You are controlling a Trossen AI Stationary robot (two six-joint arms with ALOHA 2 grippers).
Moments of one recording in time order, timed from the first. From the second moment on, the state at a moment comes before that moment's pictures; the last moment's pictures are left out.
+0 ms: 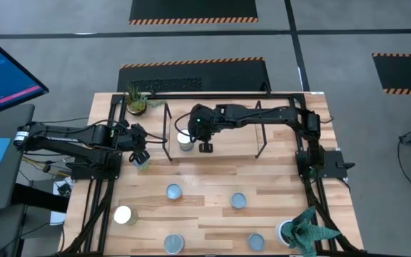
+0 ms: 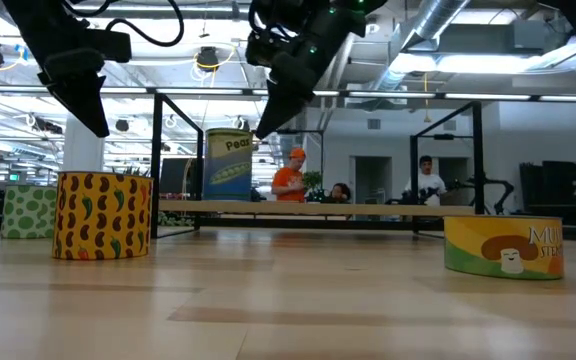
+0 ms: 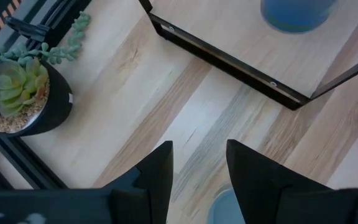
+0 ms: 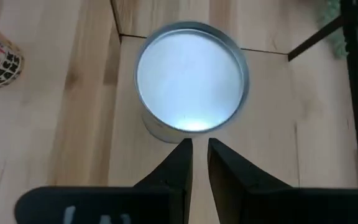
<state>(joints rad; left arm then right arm) -0.02 0.88 0.75 -1.06 -0.46 -0.54 -0.17 2.00 1.74 -0.67 0.00 -0.26</state>
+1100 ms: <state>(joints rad) -0.02 0.88 0.75 -1.06 -0.45 -0.54 -0.12 2.00 1.69 -0.49 0.00 -0.22</state>
